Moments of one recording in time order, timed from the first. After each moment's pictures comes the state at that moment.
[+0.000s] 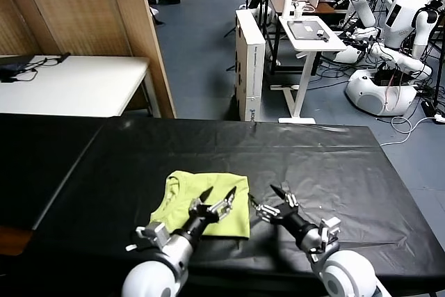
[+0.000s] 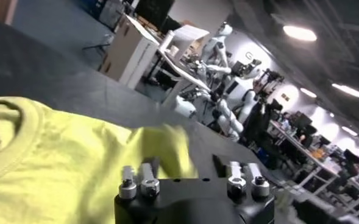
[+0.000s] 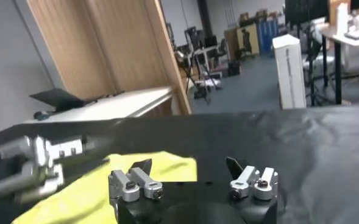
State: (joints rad) left arm 1.47 -1.46 -0.36 -2.15 -0.47 0.36 0.06; right arm -1.33 1.02 0.26 2.01 0.73 -0.28 -0.05
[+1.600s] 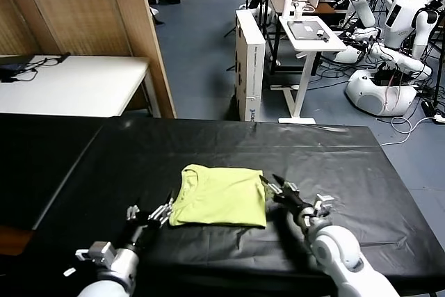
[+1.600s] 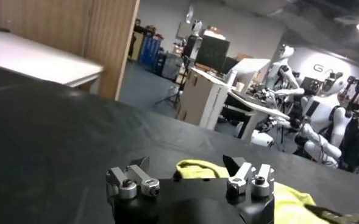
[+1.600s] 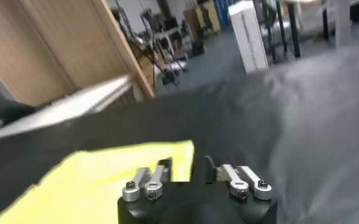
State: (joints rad) left arm 1.68 -1.44 -0.59 -2.17 -0.28 0.15 0.10; right arm -1.27 1.05 0.37 1.94 0.62 -0.19 0.00
